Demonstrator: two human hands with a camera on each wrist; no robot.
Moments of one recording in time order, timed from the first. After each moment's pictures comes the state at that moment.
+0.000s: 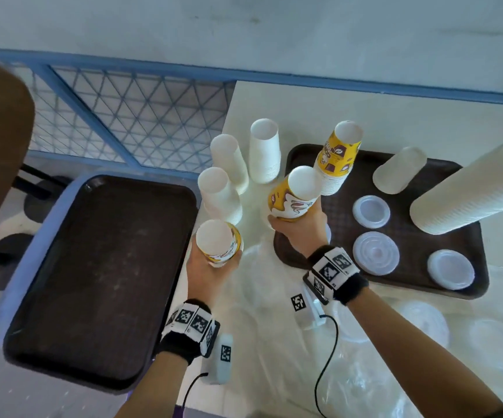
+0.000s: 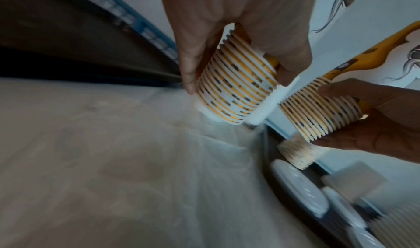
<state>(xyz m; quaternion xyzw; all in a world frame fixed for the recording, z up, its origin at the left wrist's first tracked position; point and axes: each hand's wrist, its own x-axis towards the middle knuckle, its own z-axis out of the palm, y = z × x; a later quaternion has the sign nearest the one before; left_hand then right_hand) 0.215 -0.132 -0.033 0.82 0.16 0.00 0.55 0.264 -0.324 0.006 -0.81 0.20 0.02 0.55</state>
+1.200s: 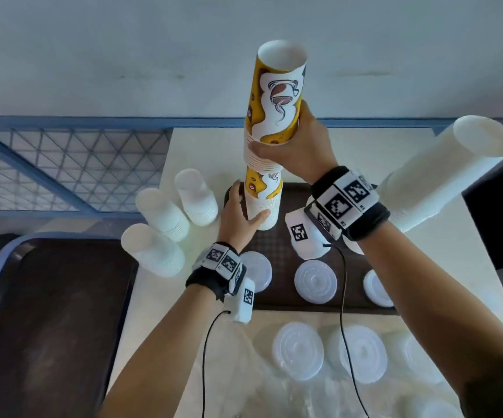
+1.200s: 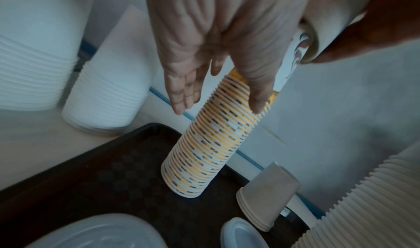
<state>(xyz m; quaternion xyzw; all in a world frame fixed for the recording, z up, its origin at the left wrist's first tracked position) 0.345 -0.316 0.027 0.87 -0.06 -0.08 0.49 0.357 -0.452 0.164 -0.87 0.11 -0.09 0.48</state>
